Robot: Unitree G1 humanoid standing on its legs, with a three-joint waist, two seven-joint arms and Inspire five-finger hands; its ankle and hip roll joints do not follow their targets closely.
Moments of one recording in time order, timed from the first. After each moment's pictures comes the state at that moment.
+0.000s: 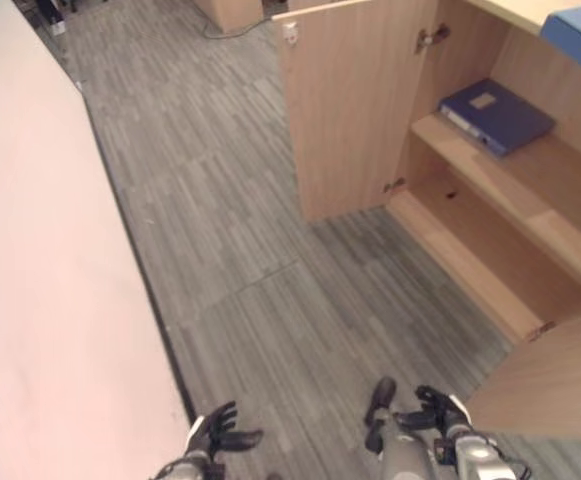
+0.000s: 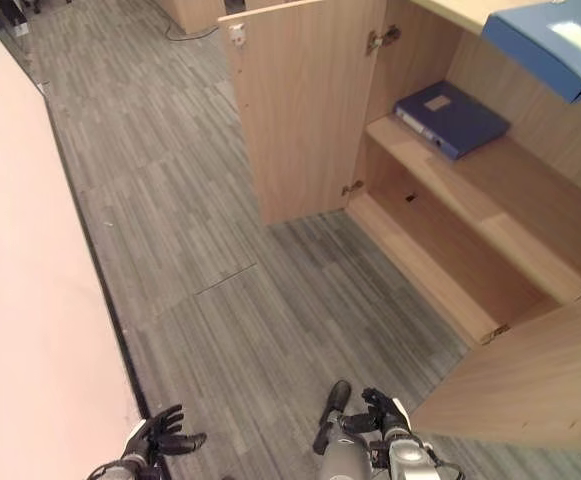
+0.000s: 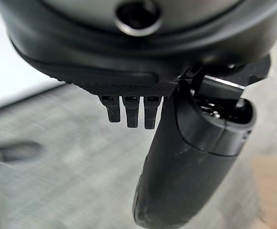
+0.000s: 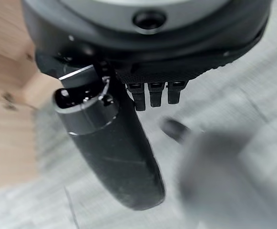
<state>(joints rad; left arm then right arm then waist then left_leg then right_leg) 0.08 0.25 -0.14 0.83 -0.22 -0.09 -0.02 -0.09 -0.33 0.11 0.93 0.20 -0.04 -0.06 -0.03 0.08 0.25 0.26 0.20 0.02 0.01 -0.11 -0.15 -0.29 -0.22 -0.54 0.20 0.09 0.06</state>
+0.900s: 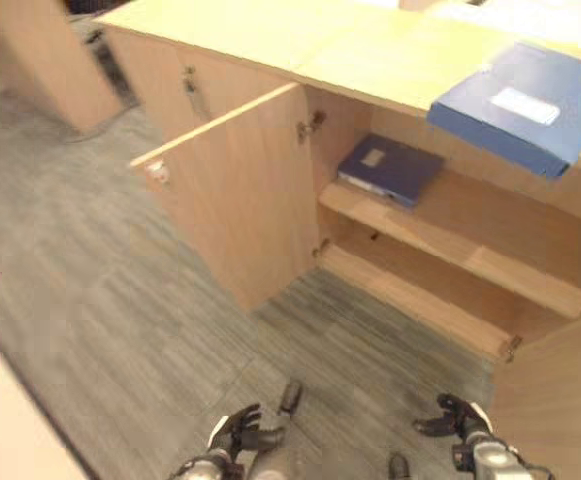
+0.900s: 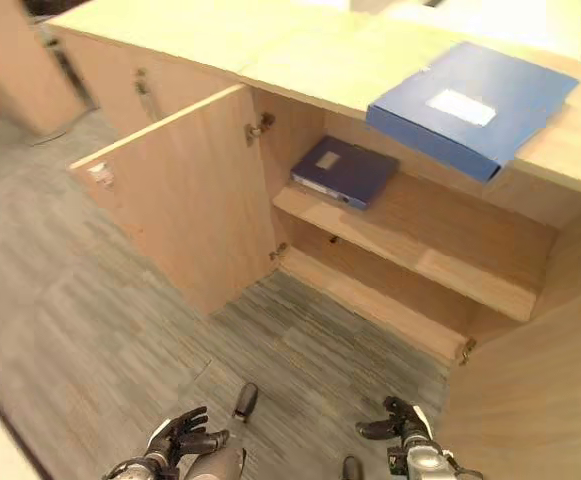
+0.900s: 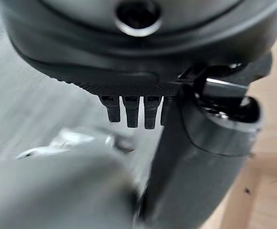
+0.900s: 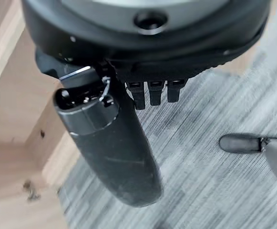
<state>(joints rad) 0.00 0.21 -0.16 0.92 -0.23 -0.09 -0.02 -0.07 -0.34 0.17 1.00 0.22 -0.03 -0.06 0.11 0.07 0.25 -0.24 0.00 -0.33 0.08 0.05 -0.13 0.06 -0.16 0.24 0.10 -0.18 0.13</state>
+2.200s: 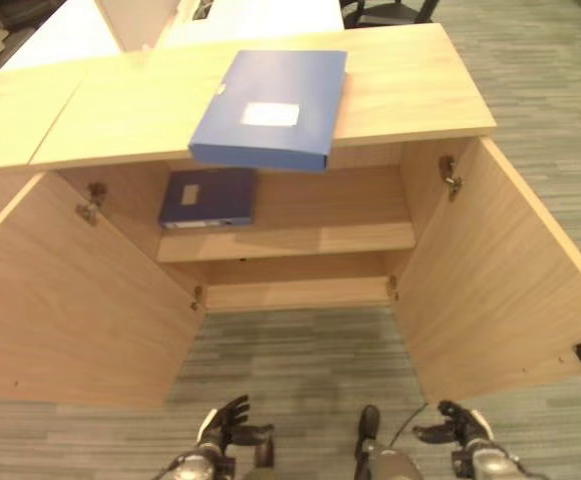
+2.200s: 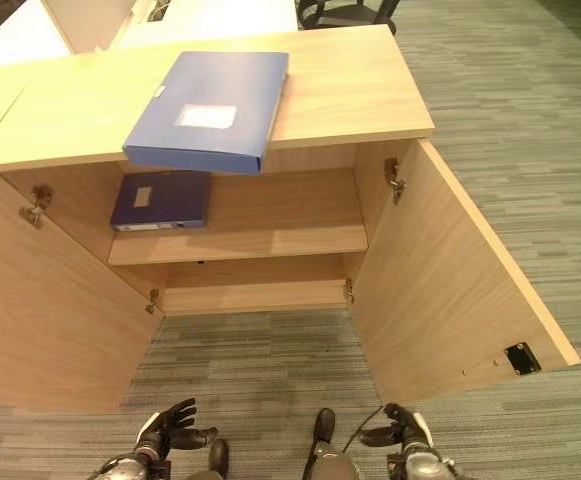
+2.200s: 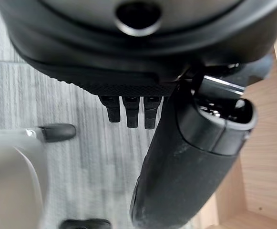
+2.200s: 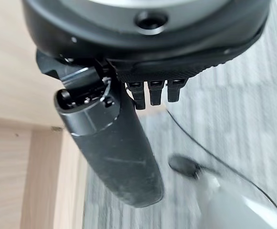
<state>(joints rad) 0.02 0.21 -0.18 0.92 -0.23 -0.10 -0.01 -0.04 -0.40 0.12 1.00 0.22 -0.04 -0.07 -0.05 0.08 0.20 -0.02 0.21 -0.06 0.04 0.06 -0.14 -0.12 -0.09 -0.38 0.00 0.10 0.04</state>
